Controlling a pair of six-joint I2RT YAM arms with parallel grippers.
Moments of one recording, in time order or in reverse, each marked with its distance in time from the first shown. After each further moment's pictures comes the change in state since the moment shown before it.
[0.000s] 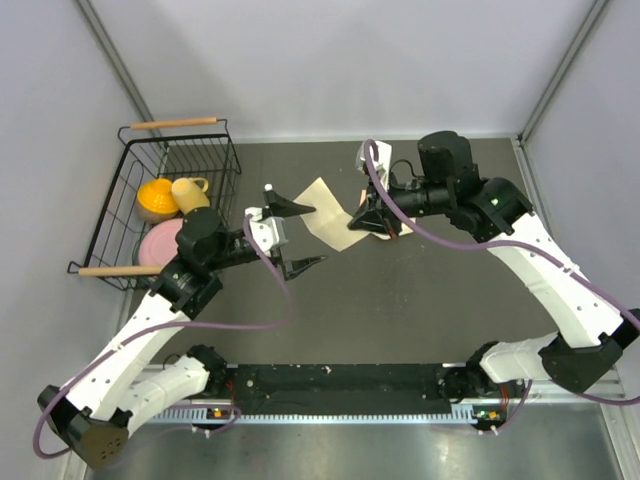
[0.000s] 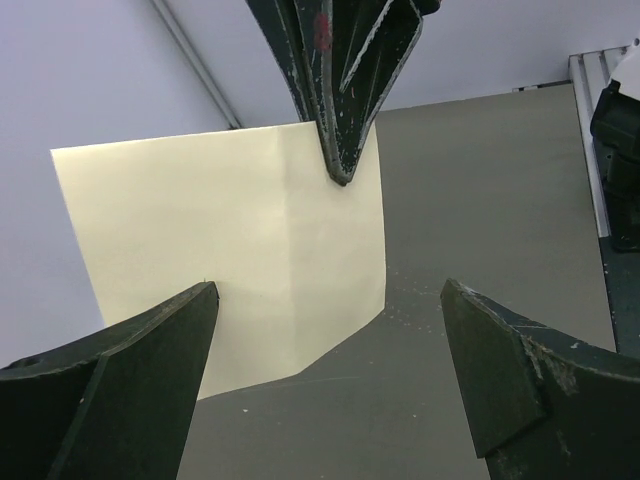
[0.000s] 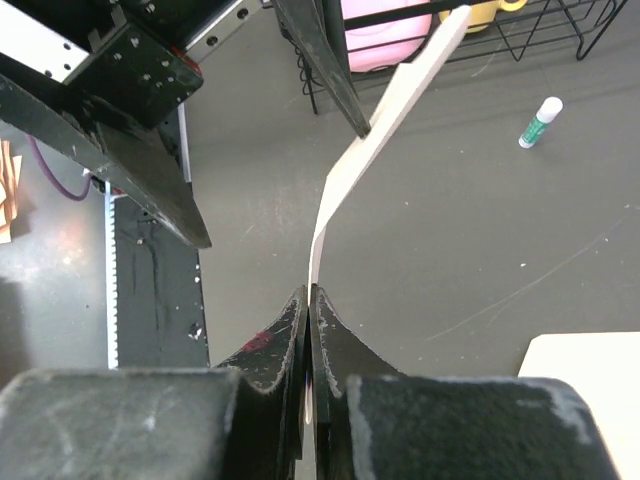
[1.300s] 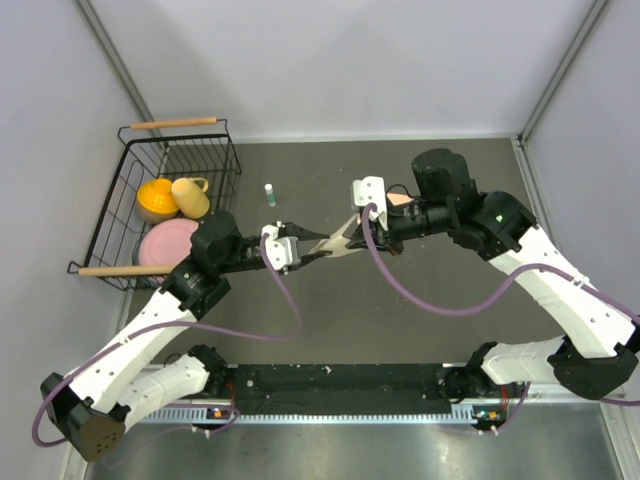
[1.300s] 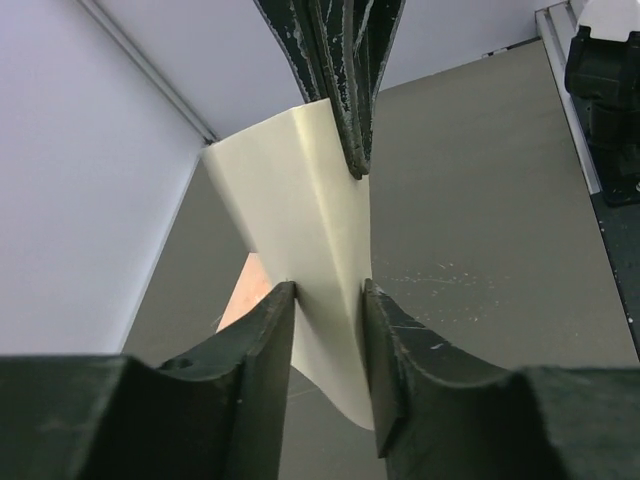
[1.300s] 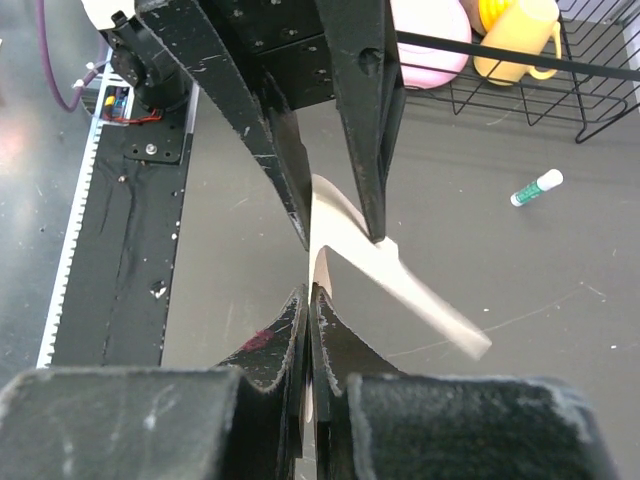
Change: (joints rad) left arm -0.079 0.029 -0.045 0.006 0.013 0.153; right arm 0.115 -0.059 -0.034 -0.058 -0.002 -0.294
